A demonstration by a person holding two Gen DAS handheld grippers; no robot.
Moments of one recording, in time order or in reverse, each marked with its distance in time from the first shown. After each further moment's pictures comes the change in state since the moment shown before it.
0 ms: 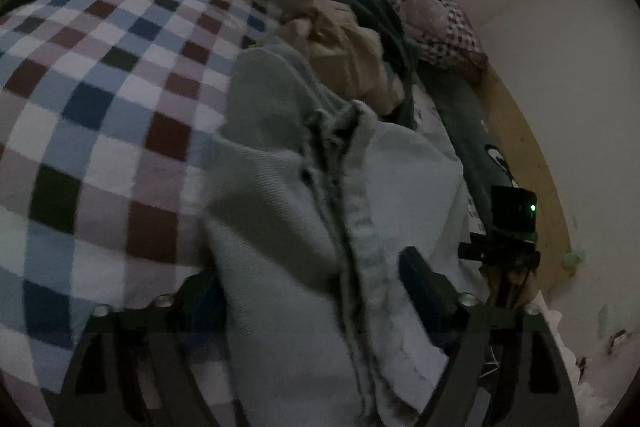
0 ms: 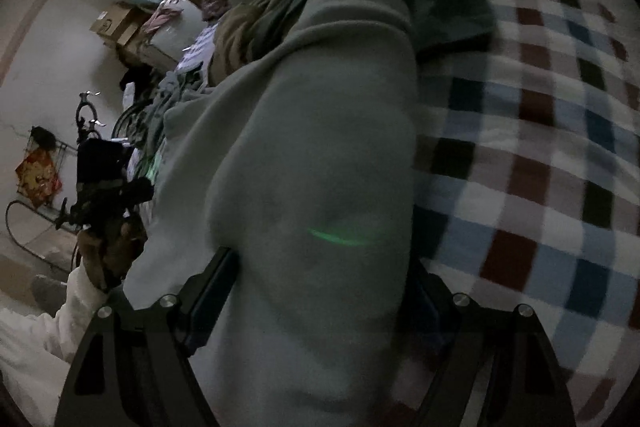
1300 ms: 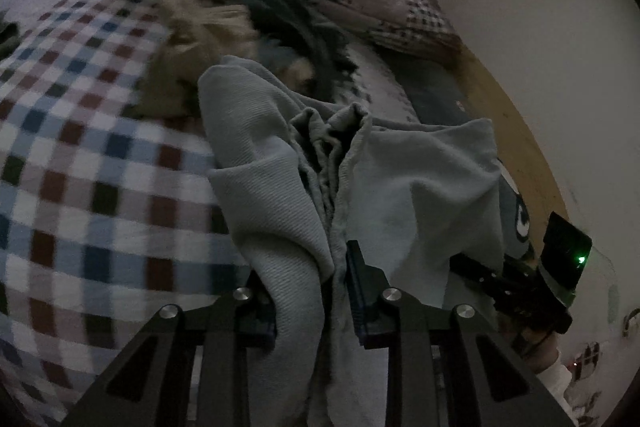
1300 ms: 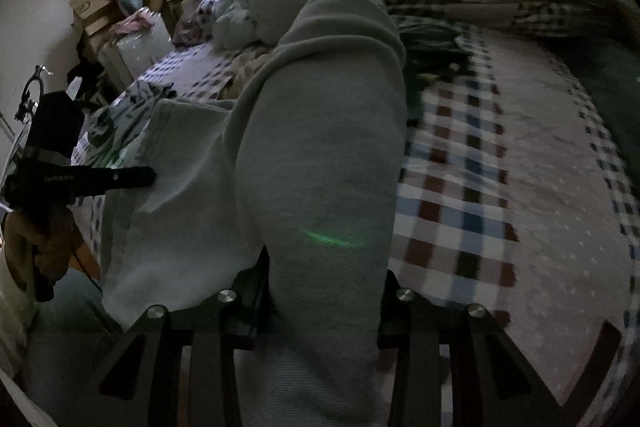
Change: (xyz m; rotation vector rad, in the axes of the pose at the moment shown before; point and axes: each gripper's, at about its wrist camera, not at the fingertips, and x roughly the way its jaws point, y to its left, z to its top) left arm -0.014 -0.131 -0.043 0.085 -0.030 0.026; right arm -0.102 0.116 -0.093 -0.122 -0.266 -0.453
